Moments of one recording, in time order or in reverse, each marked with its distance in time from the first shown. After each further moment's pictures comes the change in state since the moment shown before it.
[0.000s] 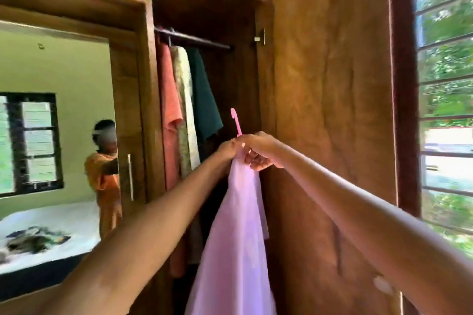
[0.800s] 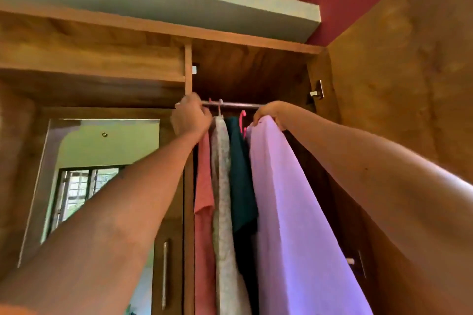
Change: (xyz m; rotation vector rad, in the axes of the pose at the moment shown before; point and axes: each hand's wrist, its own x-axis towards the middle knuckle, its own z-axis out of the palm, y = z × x) left_hand 0.128 0.155 -0.175 0.964 1.167 0.614; right_hand 0.197 -0.168 -0.076 0.119 -0.101 -0.221
